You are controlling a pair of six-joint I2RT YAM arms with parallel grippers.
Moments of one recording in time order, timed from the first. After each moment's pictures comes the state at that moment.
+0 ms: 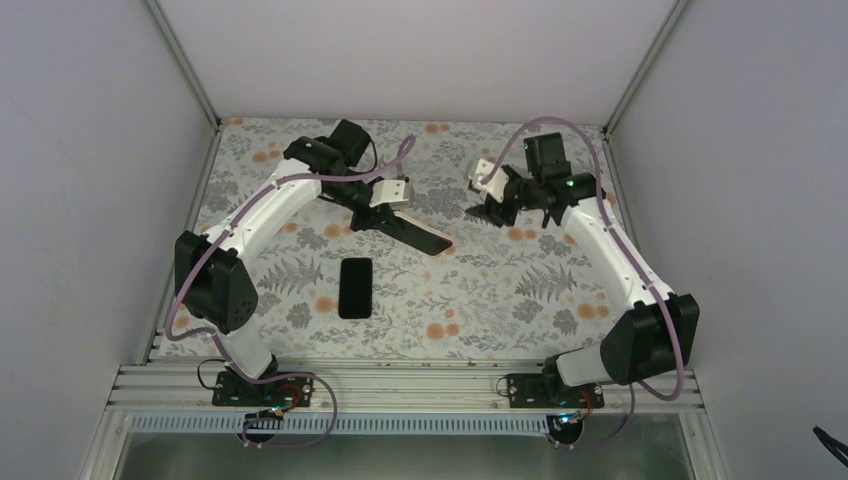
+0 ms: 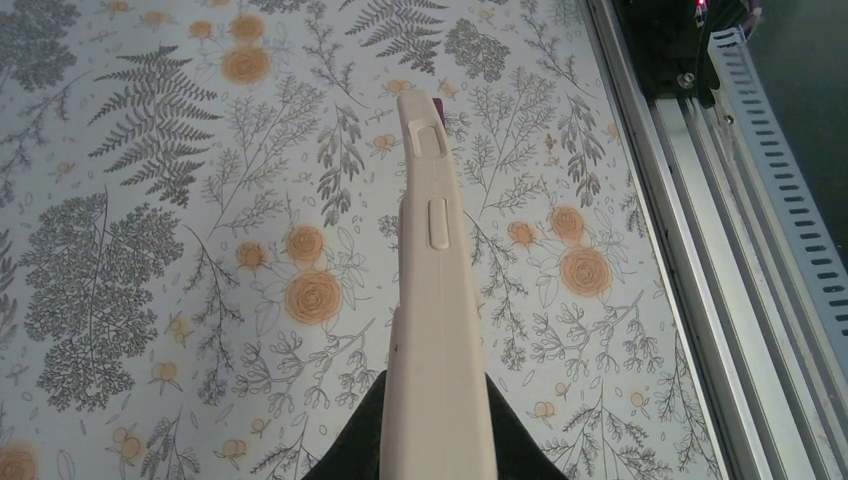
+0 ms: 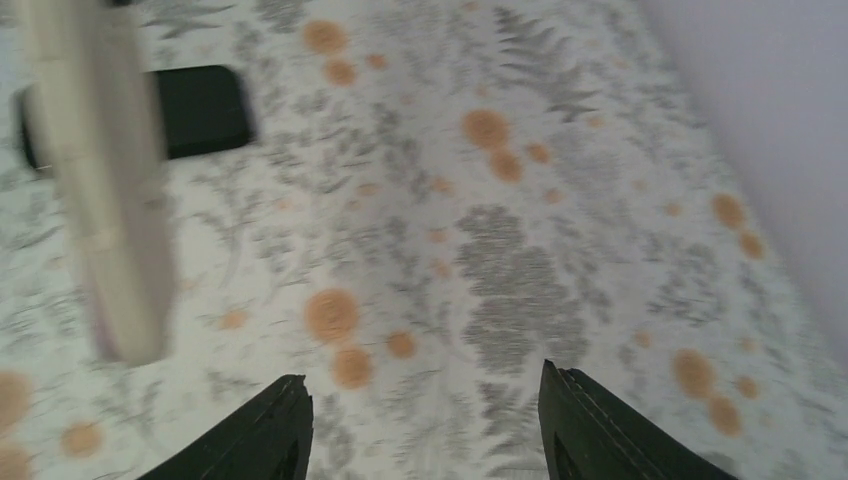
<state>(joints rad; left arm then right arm) -0.49 1.72 1.63 -1.15 0.76 1.01 0.27 1.43 1.33 -0.75 -0.54 -0.90</state>
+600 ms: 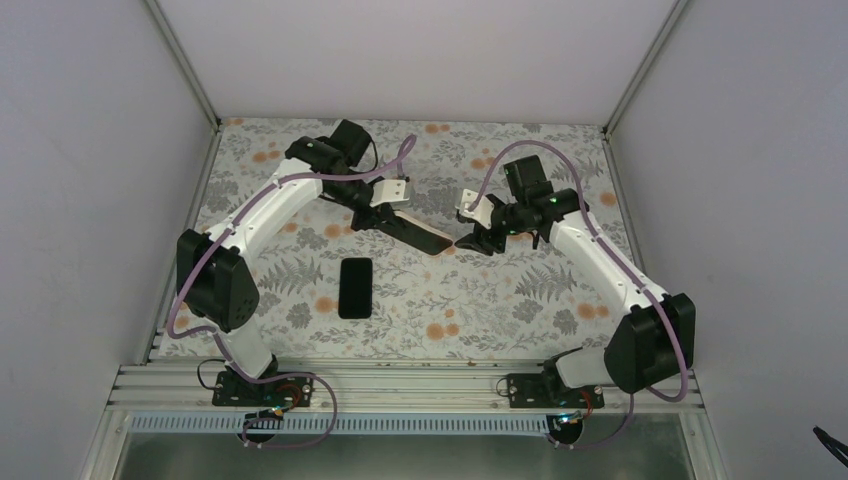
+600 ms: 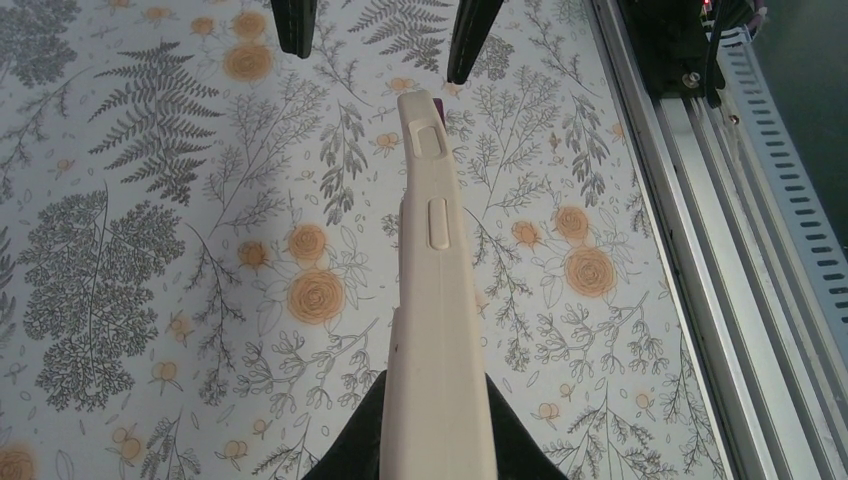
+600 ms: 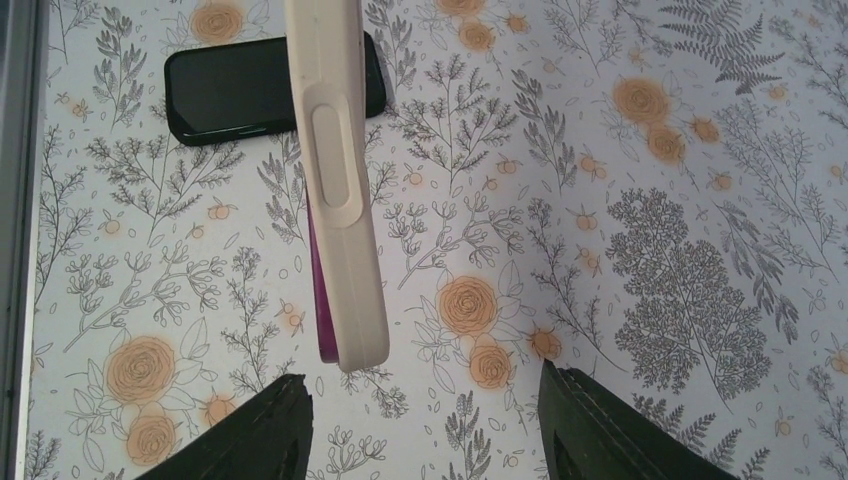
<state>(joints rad) -0.49 1.74 1.63 -1.14 0.76 1.01 0.37 1.38 1.16 -0.80 -0.57 -0.88</state>
